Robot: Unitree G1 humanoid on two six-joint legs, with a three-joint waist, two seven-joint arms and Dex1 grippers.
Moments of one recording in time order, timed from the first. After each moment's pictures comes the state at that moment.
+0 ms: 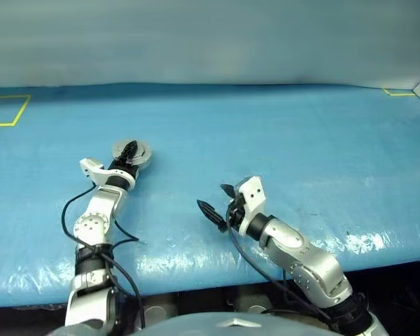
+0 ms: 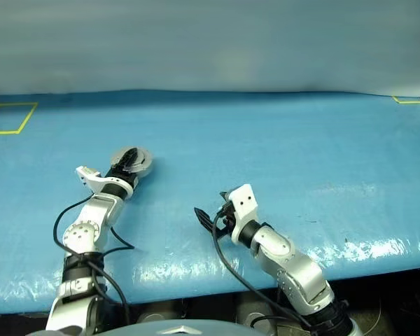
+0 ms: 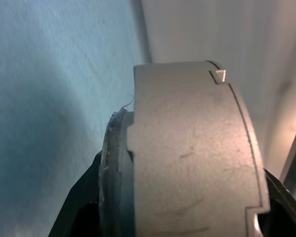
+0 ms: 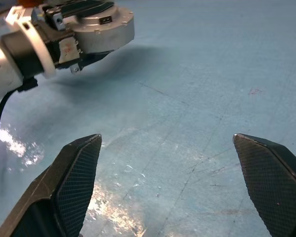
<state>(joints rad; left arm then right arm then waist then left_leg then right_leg) -0.37 0.16 0.38 0.33 -1.39 0.43 0.02 -0.01 -0.40 0.40 -0.41 0.45 0.43 0.19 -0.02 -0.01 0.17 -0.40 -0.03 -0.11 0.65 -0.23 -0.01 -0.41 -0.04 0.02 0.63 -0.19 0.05</state>
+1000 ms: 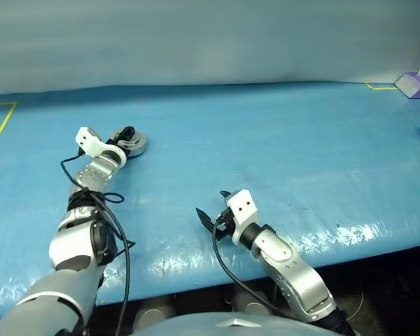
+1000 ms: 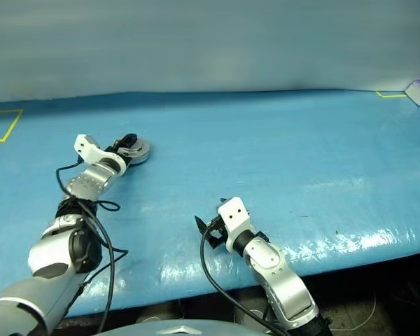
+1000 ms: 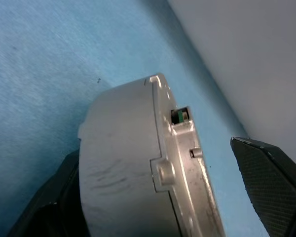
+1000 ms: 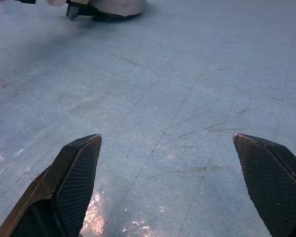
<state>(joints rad) -0.76 0.33 0.50 0.90 -0.78 0.41 -0.15 0.08 -0.23 0.40 -0.38 0.15 0.42 0.24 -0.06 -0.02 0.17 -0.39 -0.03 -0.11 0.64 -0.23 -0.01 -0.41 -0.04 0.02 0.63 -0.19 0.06</state>
